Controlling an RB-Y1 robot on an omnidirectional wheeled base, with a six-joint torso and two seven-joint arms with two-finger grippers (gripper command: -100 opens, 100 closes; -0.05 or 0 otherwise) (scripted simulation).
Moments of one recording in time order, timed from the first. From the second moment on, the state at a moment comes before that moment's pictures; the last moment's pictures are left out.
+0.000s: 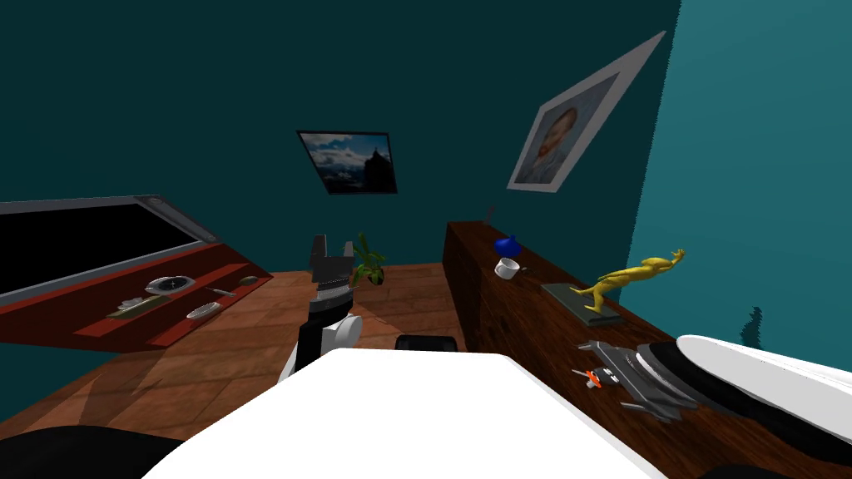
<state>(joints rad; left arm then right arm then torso) 0.49 -0.03 0.01 -2.34 0.05 -0.50 0.00 1.09 -1.48 -0.40 -1.72 1.54 -0.92 0.13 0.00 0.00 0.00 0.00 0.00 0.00</state>
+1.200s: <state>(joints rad) 0.49 -0.03 0.01 -2.34 0.05 -0.50 0.00 1.09 -1.48 -0.41 -1.72 1.54 -0.92 0.13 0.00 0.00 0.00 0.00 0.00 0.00</state>
